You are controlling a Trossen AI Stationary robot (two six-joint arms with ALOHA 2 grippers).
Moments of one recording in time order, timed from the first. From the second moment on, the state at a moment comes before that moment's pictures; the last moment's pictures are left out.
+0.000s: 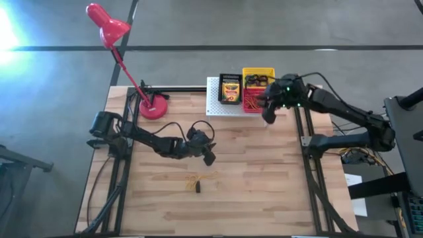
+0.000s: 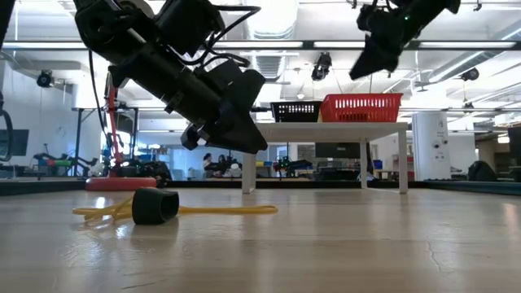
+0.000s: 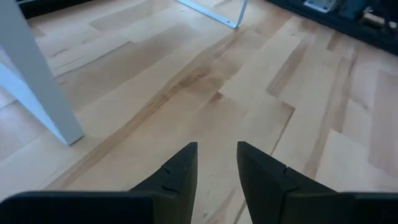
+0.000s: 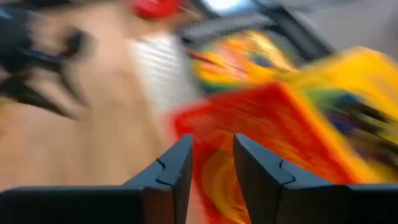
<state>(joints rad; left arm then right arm) -0.12 1.78 0.78 0.37 -0.50 -0.53 -0.54 1.05 1.00 -0.61 -0.06 -0.06</state>
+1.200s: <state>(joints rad) -0.49 1.70 0.85 -0.13 -0.30 -0.74 0.18 1.50 0.39 0.87 0.08 0.13</state>
